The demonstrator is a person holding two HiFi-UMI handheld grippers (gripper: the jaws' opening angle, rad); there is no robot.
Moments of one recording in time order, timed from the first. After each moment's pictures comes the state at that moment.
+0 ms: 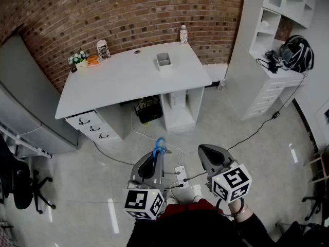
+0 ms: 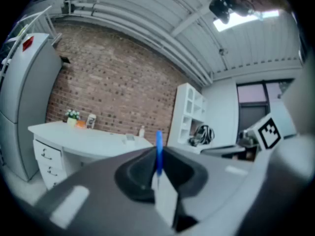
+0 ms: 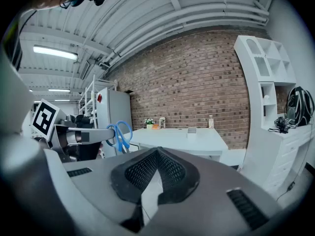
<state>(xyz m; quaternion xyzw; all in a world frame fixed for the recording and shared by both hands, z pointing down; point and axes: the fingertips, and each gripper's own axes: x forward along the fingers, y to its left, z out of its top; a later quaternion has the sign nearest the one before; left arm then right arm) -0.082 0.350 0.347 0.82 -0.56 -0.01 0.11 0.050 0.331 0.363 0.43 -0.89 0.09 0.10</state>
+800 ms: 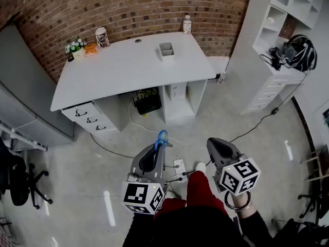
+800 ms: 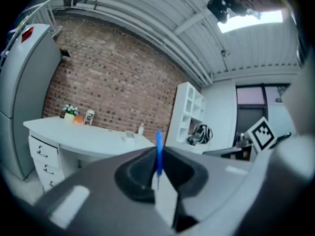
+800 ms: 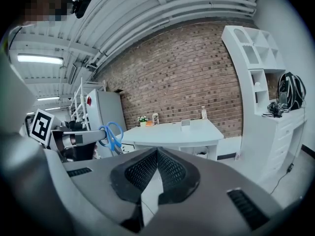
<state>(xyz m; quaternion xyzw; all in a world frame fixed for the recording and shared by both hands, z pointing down) -0.106 0.327 0.364 0.83 -0.54 -0.01 0.12 0.054 0.306 0.389 0.46 -0.87 0.15 0.09</state>
